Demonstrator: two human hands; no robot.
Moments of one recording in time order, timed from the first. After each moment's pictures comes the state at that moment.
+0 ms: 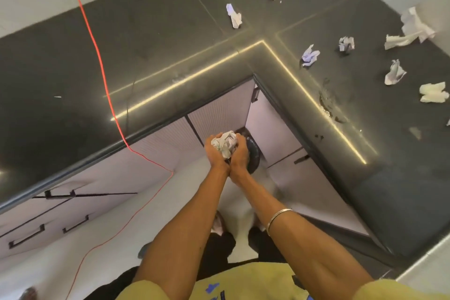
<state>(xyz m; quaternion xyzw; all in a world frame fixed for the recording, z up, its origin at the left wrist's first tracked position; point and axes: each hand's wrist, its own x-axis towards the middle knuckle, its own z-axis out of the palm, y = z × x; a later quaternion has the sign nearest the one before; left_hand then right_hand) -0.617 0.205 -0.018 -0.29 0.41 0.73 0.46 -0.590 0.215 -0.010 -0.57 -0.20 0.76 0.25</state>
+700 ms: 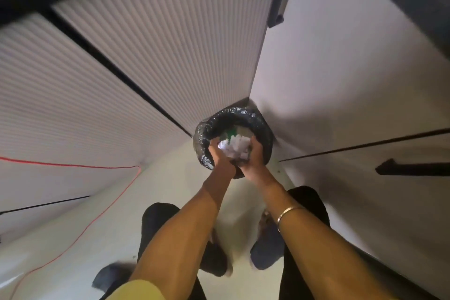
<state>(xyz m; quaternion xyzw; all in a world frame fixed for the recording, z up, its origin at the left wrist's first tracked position) -0.622 0.260 -0.417 -0.39 0.56 0.55 0.48 -0.558 0.301 -0.432 -0.58 -0.20 0.78 0.12</state>
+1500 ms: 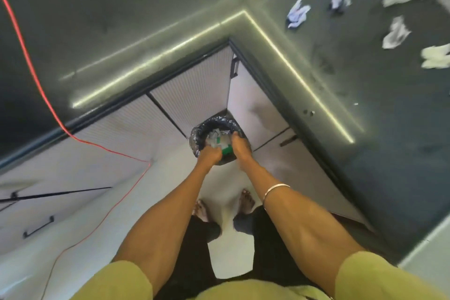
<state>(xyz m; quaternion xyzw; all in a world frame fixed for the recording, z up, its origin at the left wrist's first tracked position) -0.599 0.207 -0.137 0.09 0.82 0.22 0.52 -0.525 0.281 -0.128 -0.69 -0.42 0.59 0.02</state>
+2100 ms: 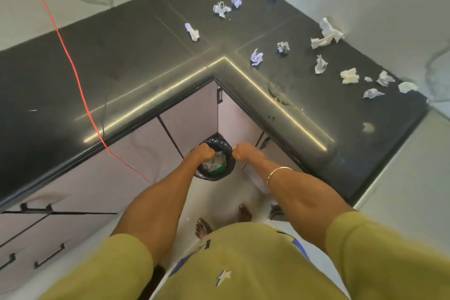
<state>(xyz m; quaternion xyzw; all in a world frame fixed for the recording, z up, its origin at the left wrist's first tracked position) -0.605 0.186 -0.011 0.37 0.82 0.01 0.44 -0.463 0.258 0.009 -0.52 -0.76 0.33 -0.22</state>
